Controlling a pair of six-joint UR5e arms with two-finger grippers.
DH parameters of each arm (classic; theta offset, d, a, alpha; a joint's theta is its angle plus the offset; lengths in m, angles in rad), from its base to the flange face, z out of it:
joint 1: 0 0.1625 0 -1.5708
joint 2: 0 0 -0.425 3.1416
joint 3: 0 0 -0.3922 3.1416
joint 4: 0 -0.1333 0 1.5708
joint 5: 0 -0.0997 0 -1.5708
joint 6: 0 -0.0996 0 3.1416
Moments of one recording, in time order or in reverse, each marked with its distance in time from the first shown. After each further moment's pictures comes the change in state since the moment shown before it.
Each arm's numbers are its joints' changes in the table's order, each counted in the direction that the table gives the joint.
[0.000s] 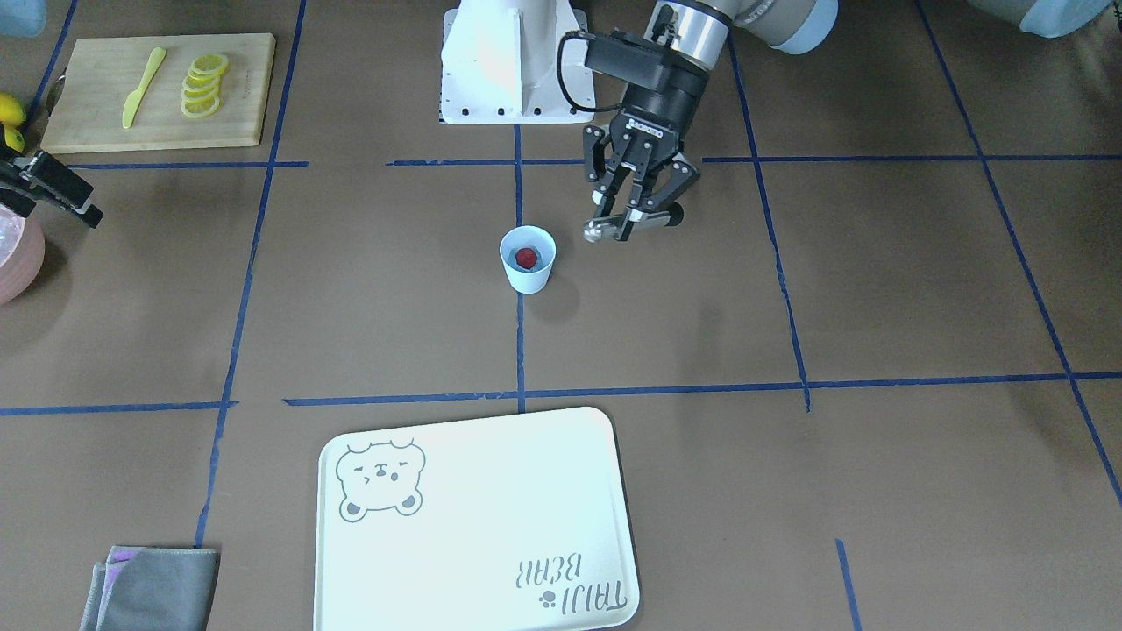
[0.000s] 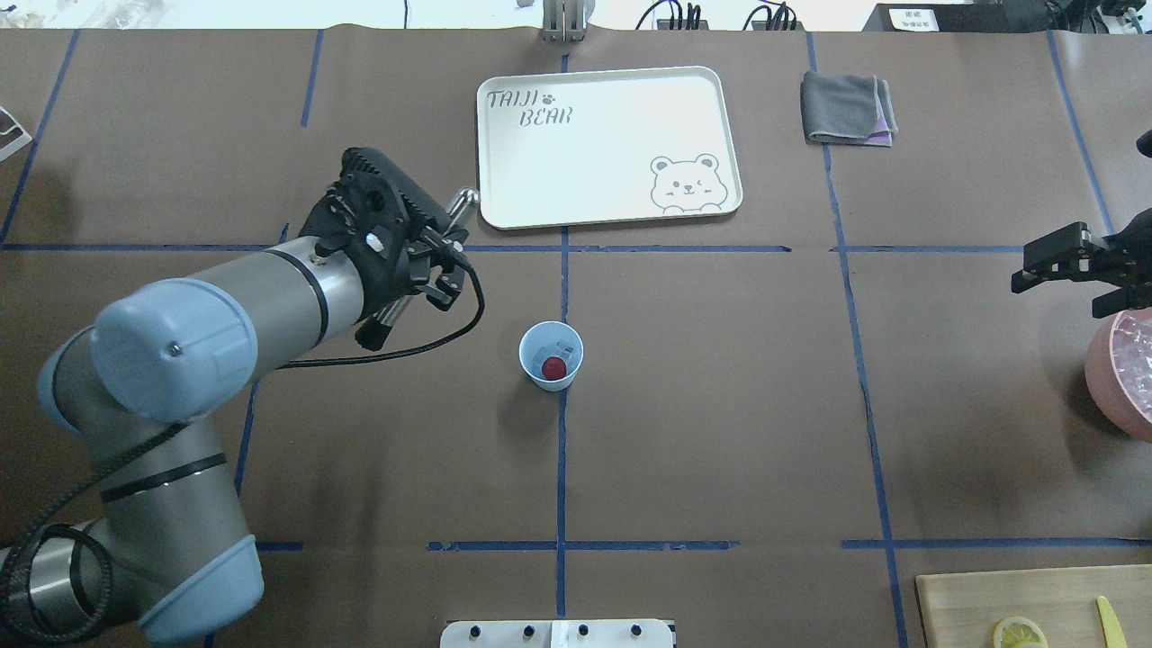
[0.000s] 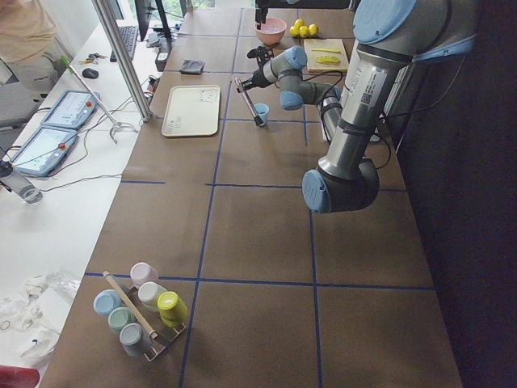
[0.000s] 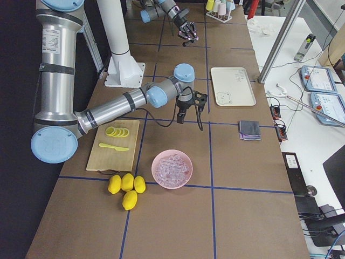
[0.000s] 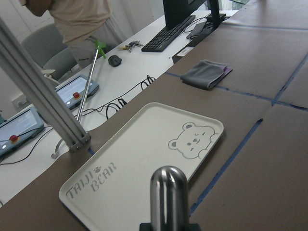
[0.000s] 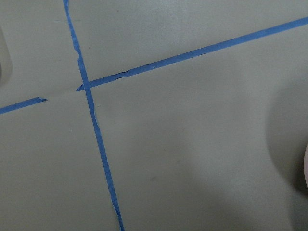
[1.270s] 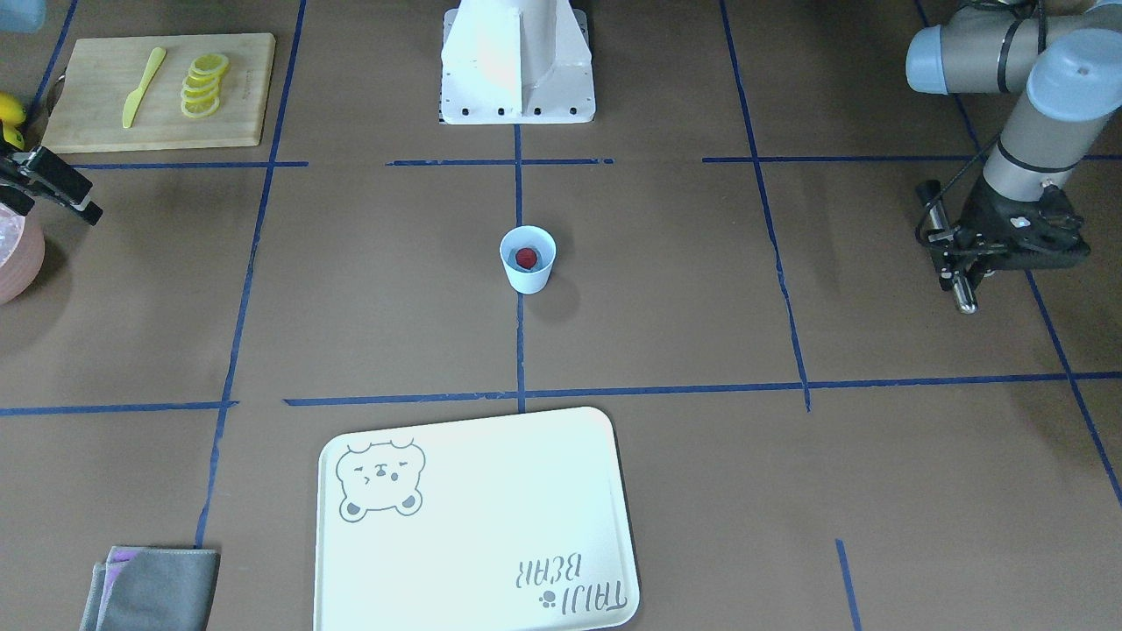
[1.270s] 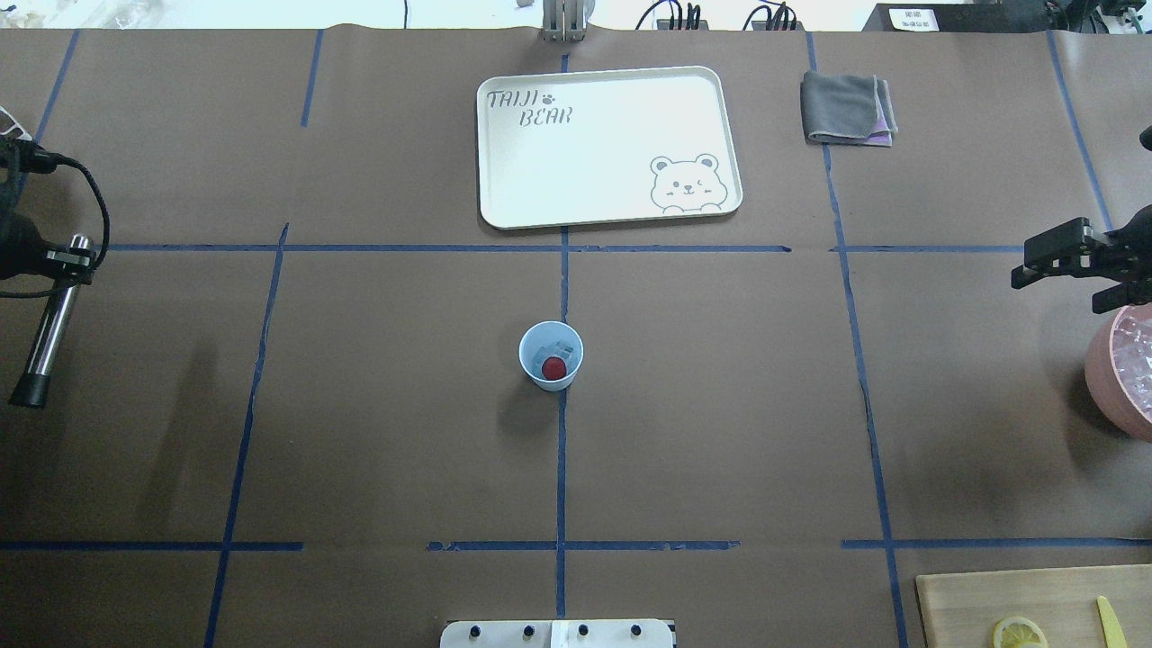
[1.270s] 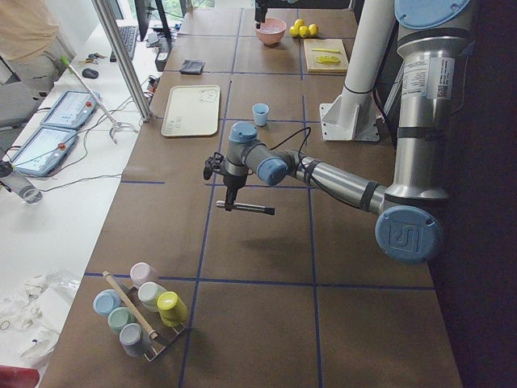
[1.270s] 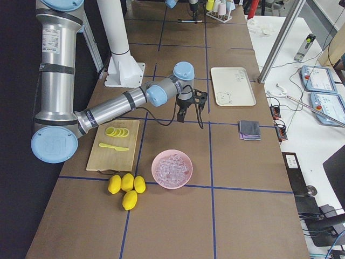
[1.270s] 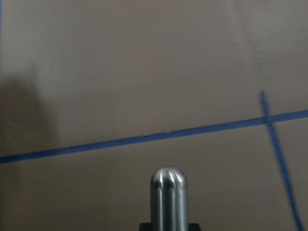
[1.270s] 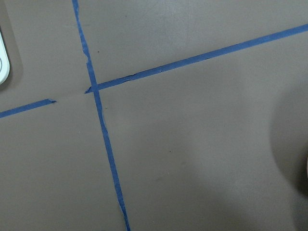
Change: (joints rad) left arm -0.485 -0.394 0.196 -0.203 0.581 0.204; right arm 0.005 -0.001 0.020 -0.001 0.004 -0.002
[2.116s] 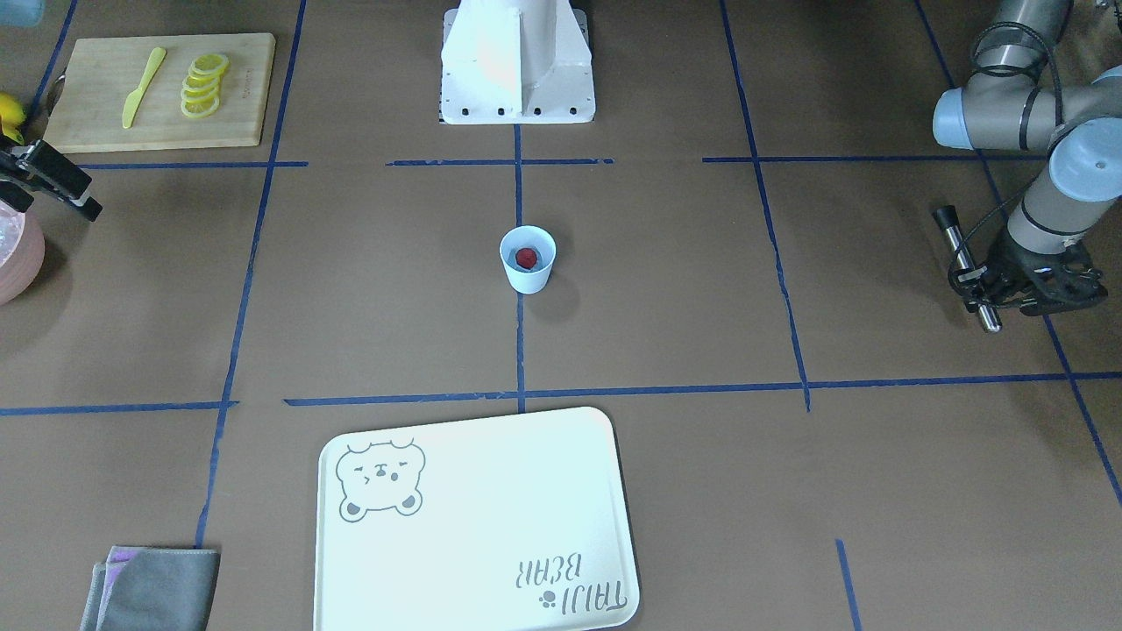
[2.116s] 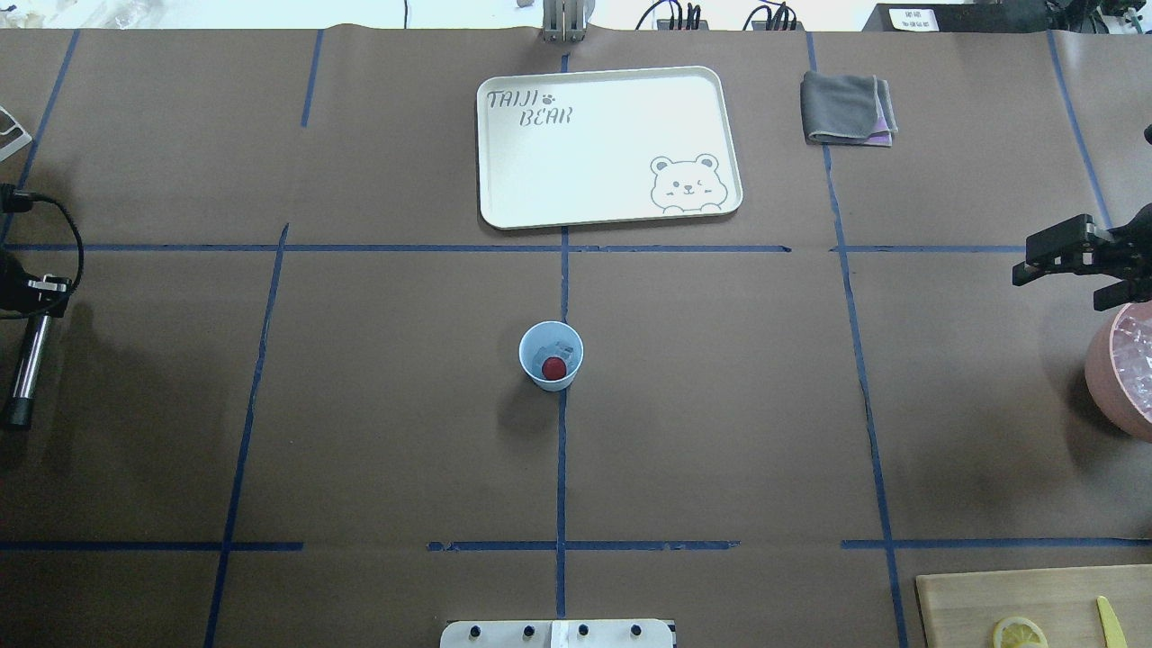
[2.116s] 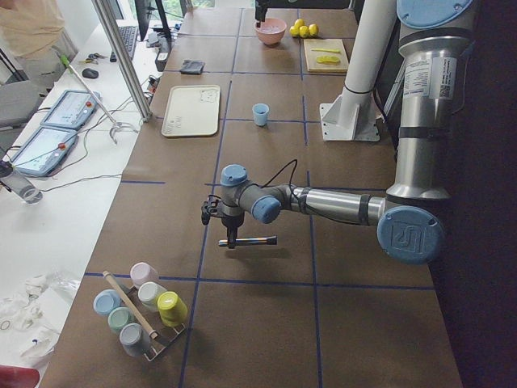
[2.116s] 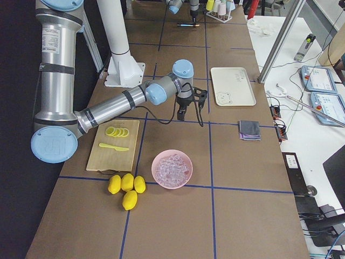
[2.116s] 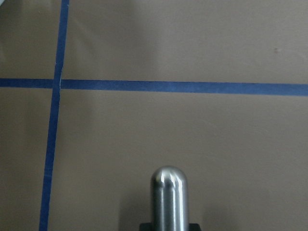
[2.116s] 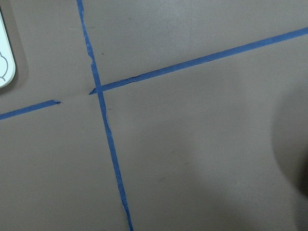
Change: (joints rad) left arm -0.009 0.007 0.254 0.176 0.039 0.055; right arm 0.001 -0.001 0.009 0.001 0.003 -0.002
